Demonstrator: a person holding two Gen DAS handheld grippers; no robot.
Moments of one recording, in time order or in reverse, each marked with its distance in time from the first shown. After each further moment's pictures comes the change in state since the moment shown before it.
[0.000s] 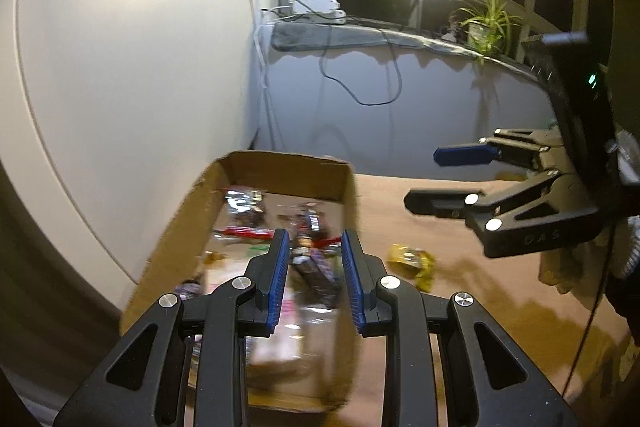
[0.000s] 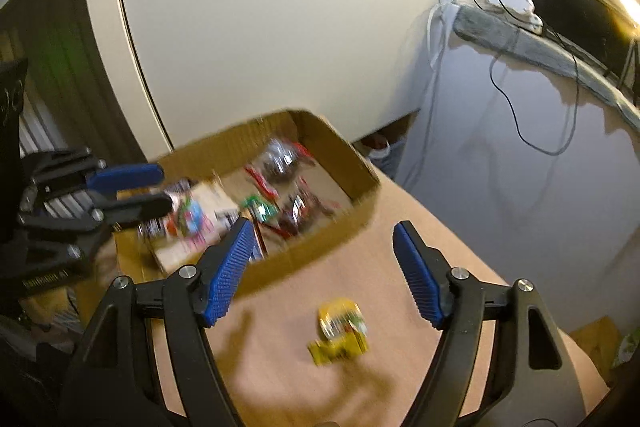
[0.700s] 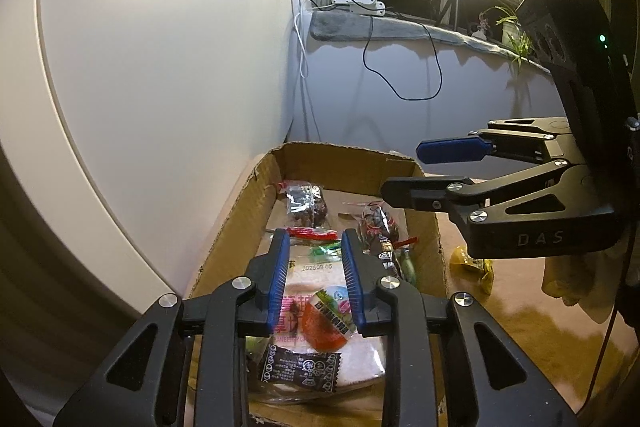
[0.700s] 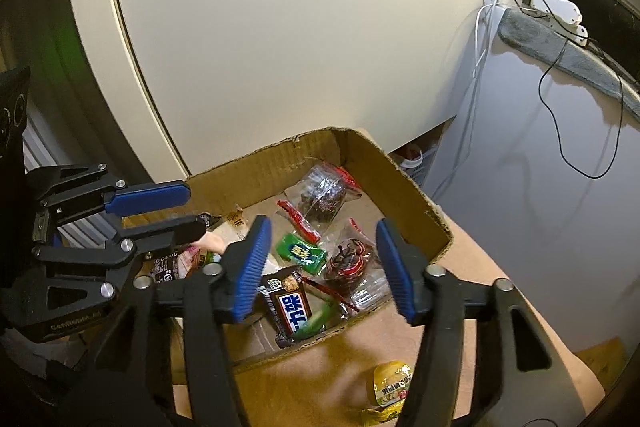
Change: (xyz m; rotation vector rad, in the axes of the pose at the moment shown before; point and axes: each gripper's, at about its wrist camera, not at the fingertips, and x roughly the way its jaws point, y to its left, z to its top) left arm 0.024 0.048 0.003 -0.039 0.022 0.089; right arm 0.054 0.041 0.052 -0.021 0.004 0.060
